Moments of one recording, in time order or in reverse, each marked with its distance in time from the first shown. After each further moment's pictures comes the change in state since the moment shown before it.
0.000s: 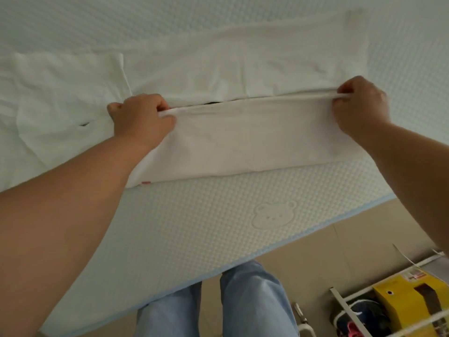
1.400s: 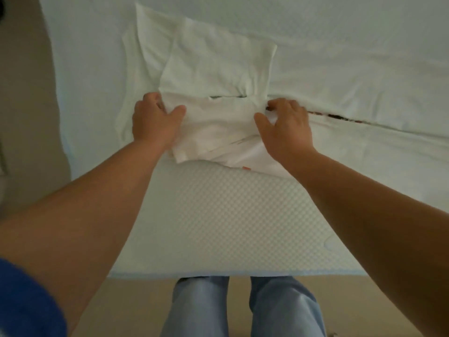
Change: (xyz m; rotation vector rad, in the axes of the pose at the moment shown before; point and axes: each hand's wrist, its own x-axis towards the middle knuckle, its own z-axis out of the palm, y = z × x) left_hand -0.067 -0.183 -0.037 -0.423 0.157 -0.704; right_hand -0.144 -0.241 0.134 0.120 -0.266 -0.527
